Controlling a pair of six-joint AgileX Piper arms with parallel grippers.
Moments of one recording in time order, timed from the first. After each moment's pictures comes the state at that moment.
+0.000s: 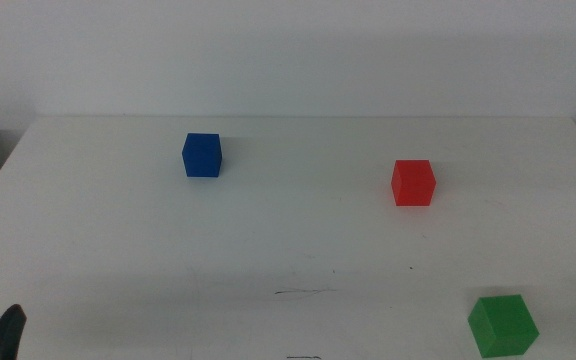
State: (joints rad) left arm -0.08 -0.01 0.03 0.08 0.12 -0.03; right arm -0.04 -0.01 0.03 0.12 0.12 -0.12
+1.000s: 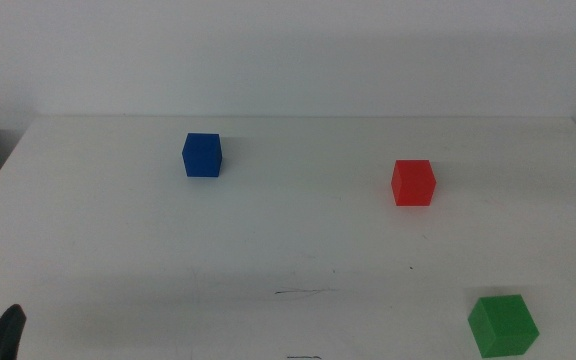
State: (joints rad) left arm -0.08 -0.01 0.03 0.08 0.12 -0.03; right arm -0.04 0.86 -0.94 0.15 0.85 -0.12
